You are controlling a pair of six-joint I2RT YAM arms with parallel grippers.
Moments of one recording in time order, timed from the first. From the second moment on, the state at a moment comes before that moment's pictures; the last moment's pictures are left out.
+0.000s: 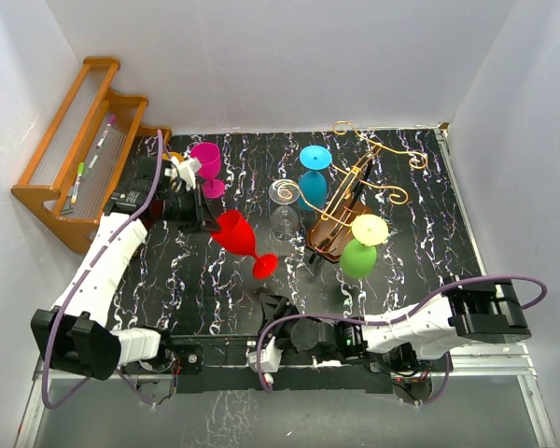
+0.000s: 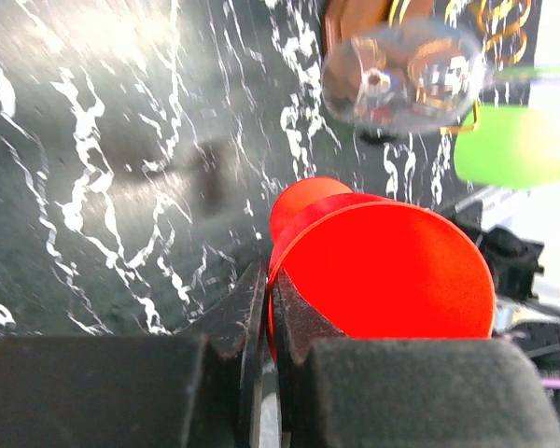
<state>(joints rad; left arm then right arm) -0.21 1.23 1.17 -0.92 0.55 -0.33 1.58 1.36 0.46 0.48 0.47 -1.29</state>
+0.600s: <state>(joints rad) -0.23 1.86 1.89 -0.85 0.03 -0.29 1.65 1.31 0.46 0.36 0.56 -1.03</state>
